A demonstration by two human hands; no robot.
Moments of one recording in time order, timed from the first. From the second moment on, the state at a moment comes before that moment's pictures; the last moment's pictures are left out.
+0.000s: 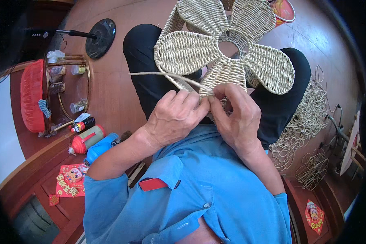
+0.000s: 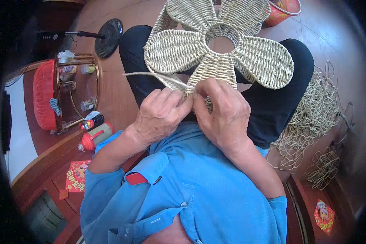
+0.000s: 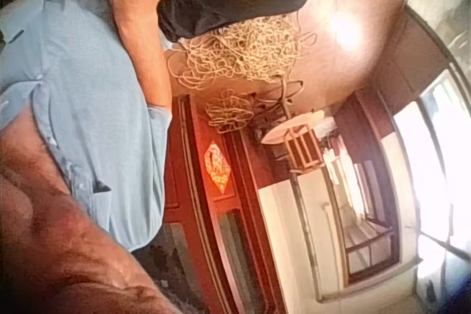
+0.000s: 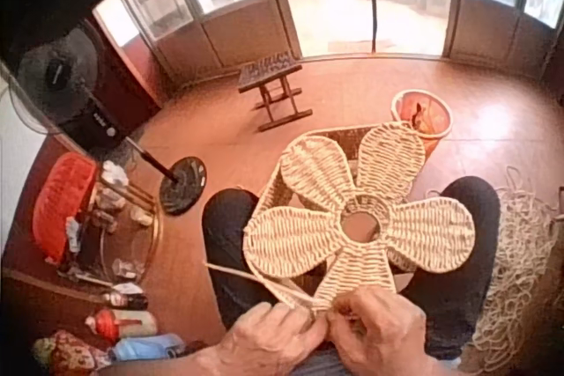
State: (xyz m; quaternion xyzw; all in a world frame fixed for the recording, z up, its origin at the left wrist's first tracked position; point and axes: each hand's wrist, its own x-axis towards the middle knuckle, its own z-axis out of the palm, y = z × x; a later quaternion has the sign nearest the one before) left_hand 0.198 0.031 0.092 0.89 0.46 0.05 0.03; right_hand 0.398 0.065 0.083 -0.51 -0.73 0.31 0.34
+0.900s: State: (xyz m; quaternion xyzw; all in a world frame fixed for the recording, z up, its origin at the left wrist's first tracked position) left_hand 0.191 0.085 0.099 0.43 0.55 0.12 0.71; right_hand 0.399 0.057 0.086 -0.53 -0.73 0.34 0.28
